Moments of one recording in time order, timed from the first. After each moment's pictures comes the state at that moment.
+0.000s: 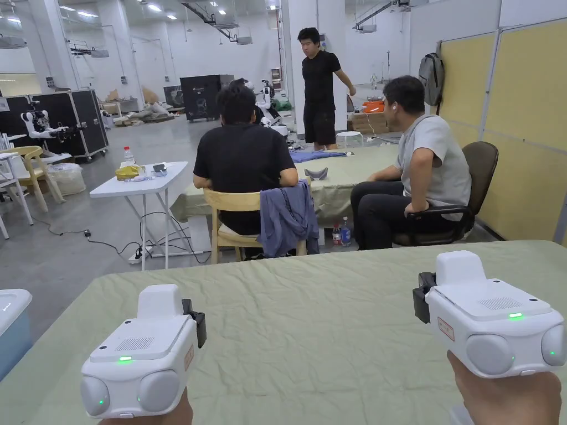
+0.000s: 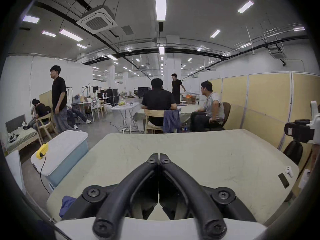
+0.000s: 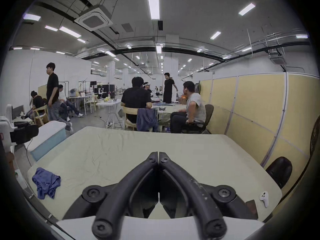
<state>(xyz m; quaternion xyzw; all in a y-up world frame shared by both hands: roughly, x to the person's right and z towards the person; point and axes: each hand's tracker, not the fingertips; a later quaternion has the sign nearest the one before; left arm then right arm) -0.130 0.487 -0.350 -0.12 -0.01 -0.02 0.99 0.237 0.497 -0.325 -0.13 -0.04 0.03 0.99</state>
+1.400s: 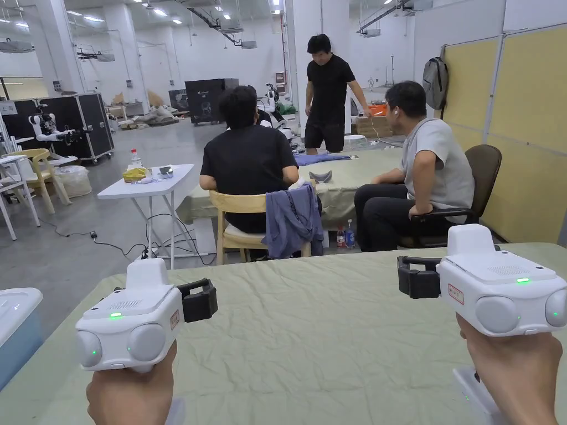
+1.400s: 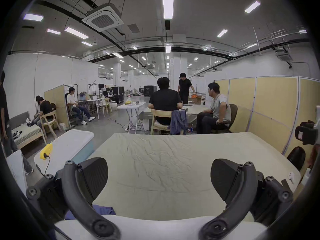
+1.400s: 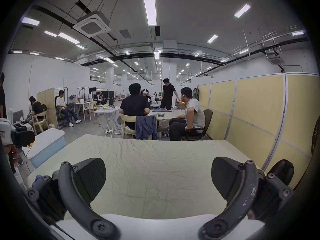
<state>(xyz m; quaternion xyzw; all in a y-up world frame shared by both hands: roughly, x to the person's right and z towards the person) -0.163 0.508 -0.377 -0.13 0.01 -0.01 0.99 0.255 0.516 -0.346 -0.11 -0.04 0.02 0.99</state>
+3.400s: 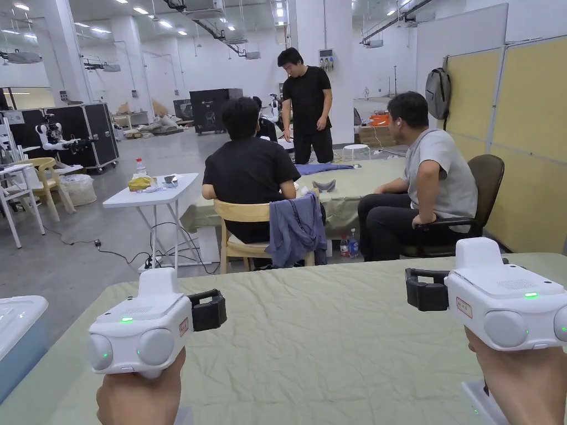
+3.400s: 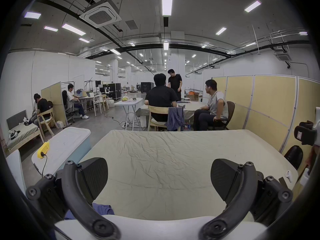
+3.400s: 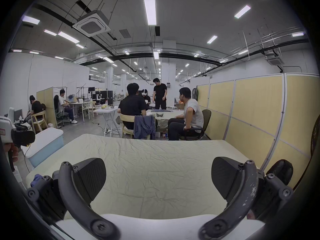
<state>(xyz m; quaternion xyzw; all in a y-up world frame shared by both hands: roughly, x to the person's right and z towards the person) -0.164 0.507 -0.384 -0.14 0.00 0.00 0.99 0.258 0.512 -0.341 -0.11 -0.05 0.02 0.99</state>
